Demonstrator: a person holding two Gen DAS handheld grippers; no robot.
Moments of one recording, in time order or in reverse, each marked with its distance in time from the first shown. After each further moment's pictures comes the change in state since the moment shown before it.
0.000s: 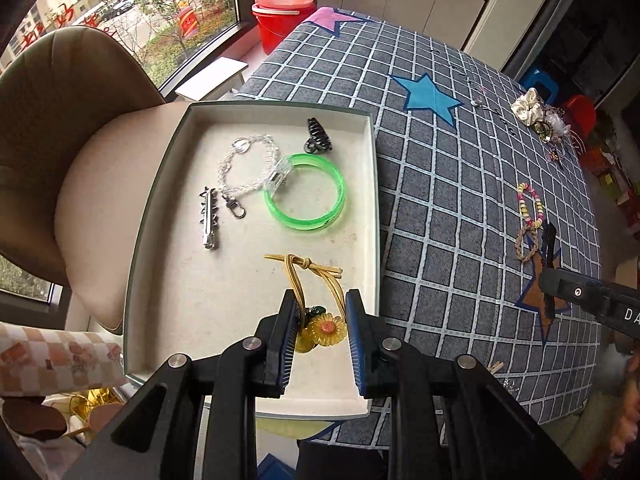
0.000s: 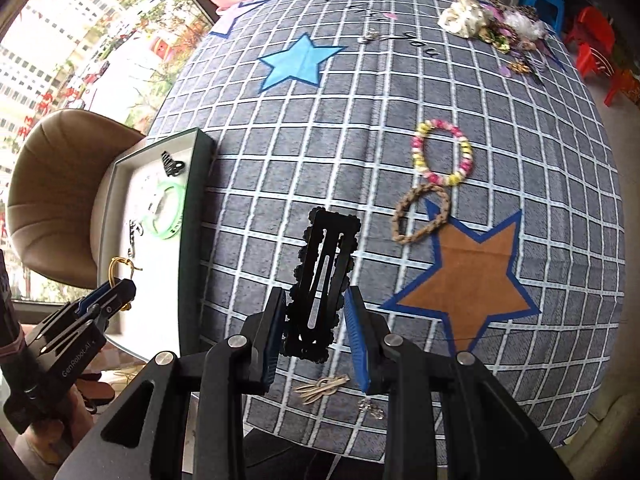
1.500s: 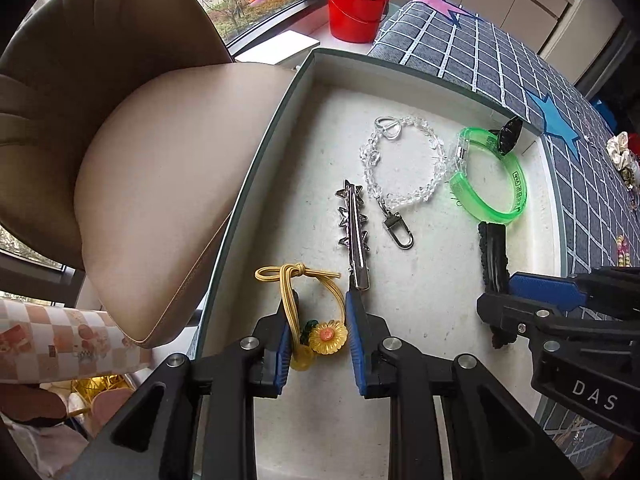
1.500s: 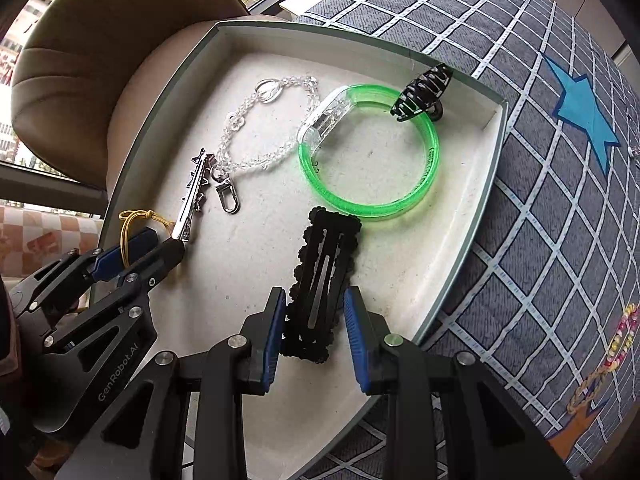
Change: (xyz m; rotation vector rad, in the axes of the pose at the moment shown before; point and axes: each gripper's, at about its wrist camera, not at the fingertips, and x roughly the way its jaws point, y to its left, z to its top) left arm 0.080 0.101 0.026 -0.130 0.033 0.112; right arm 0.156 0.162 0.034 -0.437 0.223 0.001
